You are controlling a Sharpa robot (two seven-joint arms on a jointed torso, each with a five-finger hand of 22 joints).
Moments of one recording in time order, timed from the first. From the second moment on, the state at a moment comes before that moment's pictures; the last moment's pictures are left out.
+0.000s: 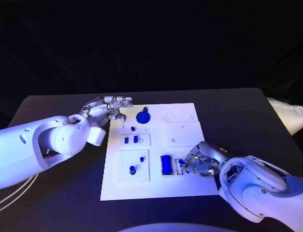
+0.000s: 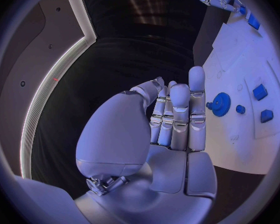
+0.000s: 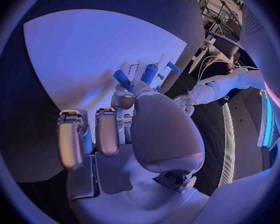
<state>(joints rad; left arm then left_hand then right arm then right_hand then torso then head) 1.17 -0.96 -0.02 1.60 0.08 -0.17 0.27 1.40 -0.14 0.45 0.03 0.11 1.06 0.17 0.11 0.07 1.16 0.09 0.18 0.08 1.30 0.01 1.07 0.61 0.17 1.23 0.11 0.59 0.92 0.90 -1.02 0.04 2.02 -1.44 -0.42 -0.68 1.37 -0.06 0.15 0.27 0.31 1.14 0.06 0.15 0.30 1.40 -0.01 0.79 1.10 1.47 -0.07 1.40 1.27 0.04 1.47 0.04 1.50 1.31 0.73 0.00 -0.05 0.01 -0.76</state>
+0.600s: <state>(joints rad) 1.17 -0.96 -0.02 1.61 0.08 -0.16 0.27 1.40 -0.14 0.45 0.03 0.11 1.06 0.17 0.11 0.07 1.16 0.09 0.18 0.08 1.30 0.01 1.07 0.61 0.17 1.23 0.11 0.59 0.92 0.90 -0.99 0.04 2.00 -1.45 -0.37 -0.69 1.24 -0.05 0.09 0.29 0.44 1.17 0.06 0.15 0.32 1.42 -0.02 0.84 1.13 1.47 -0.07 1.41 1.29 0.04 1.47 0.04 1.50 1.31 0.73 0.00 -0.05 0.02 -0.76</state>
